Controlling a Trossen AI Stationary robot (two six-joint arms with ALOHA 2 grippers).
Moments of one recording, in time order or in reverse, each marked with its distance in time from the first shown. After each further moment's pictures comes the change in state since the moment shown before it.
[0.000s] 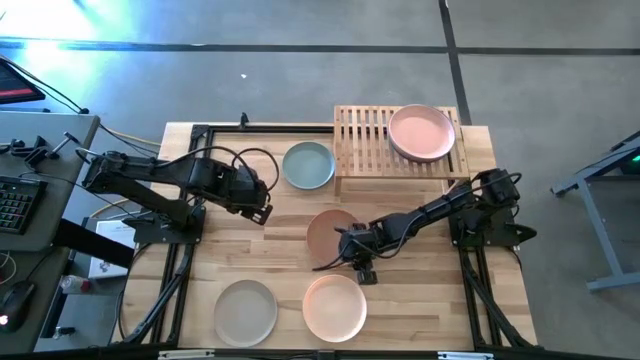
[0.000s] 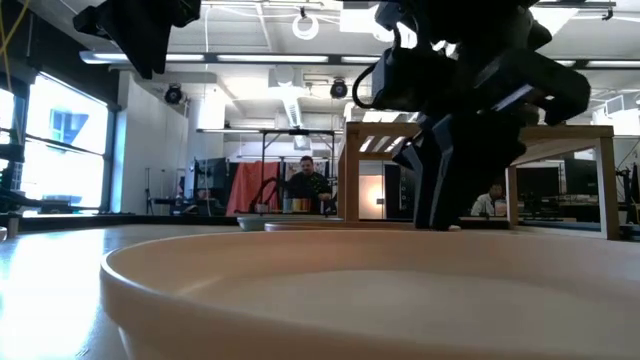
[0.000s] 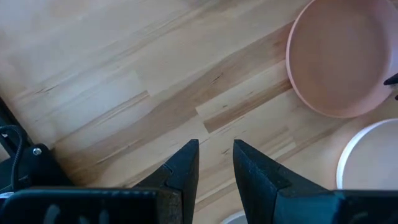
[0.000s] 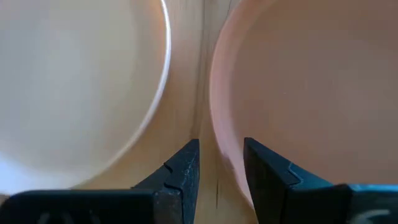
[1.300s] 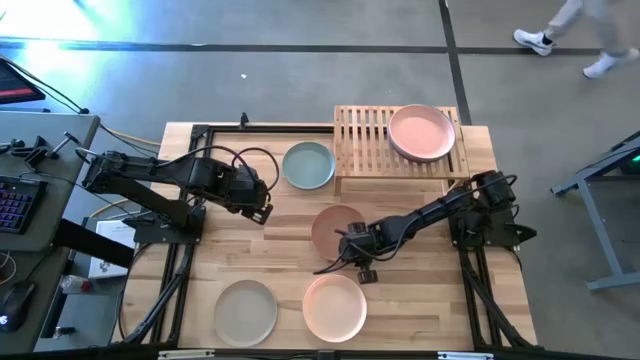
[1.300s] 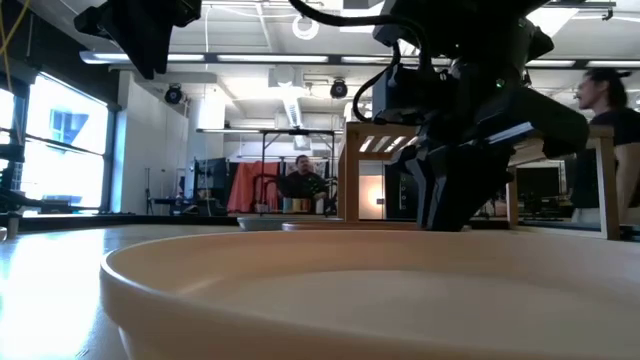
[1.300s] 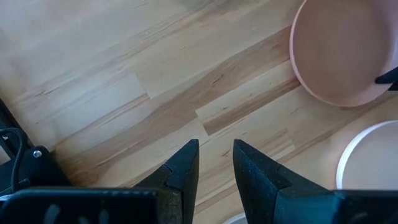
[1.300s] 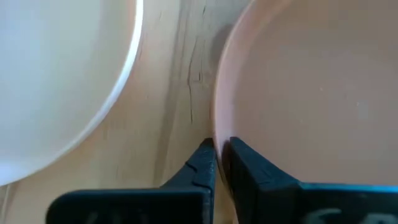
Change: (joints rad) left arm 0.000 0.000 0.000 0.003 -0.008 0.003; right arm 0.010 0.039 0.002 -0.018 0.072 -0.060
